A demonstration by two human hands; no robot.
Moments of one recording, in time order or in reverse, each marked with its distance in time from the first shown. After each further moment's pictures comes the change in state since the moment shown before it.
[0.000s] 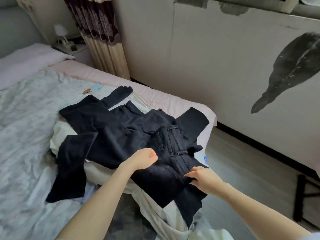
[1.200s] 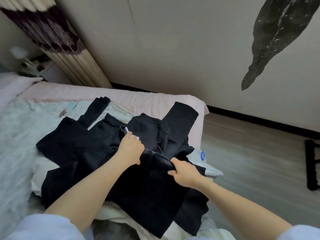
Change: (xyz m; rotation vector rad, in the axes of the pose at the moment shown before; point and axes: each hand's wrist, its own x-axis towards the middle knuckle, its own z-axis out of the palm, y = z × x) left_hand 0.117 0.069 -0.034 1.449 0.063 0.252; right_hand 0.055 0.022 -0.021 0.601 0.100 0.190
